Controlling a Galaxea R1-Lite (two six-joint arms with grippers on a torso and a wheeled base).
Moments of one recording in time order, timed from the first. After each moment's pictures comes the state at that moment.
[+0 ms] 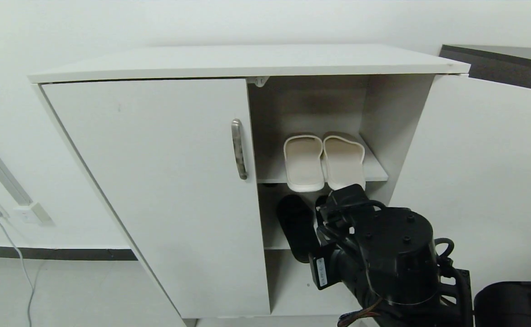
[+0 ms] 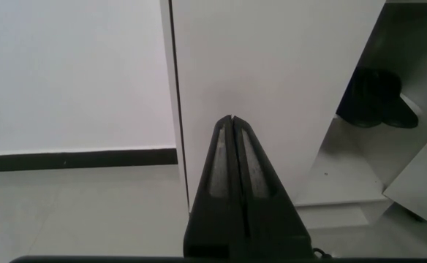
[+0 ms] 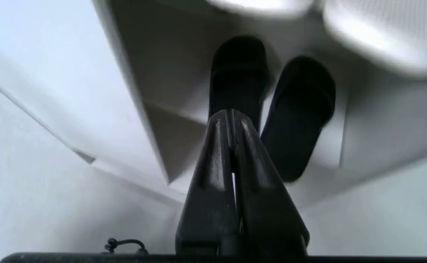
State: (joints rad) left arm 0.00 0.00 0.00 0.00 -0.02 -0.01; right arm 1.04 1.76 -0.79 -0.66 -0.66 0.15
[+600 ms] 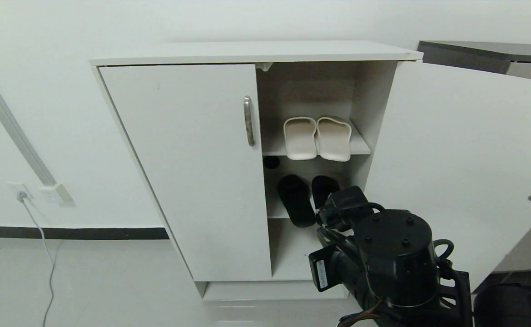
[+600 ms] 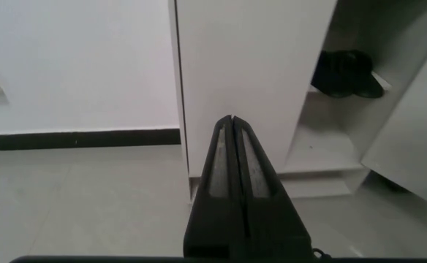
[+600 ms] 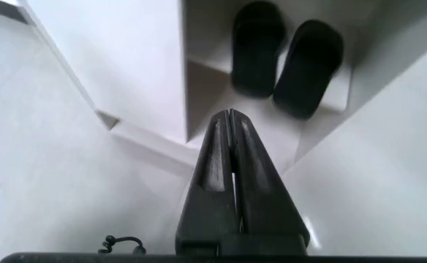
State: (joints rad) left arm 0.00 0.00 0.00 0.00 -0.02 -0.01; right arm 1.04 1.77 -0.79 -0.66 -0.66 0.14
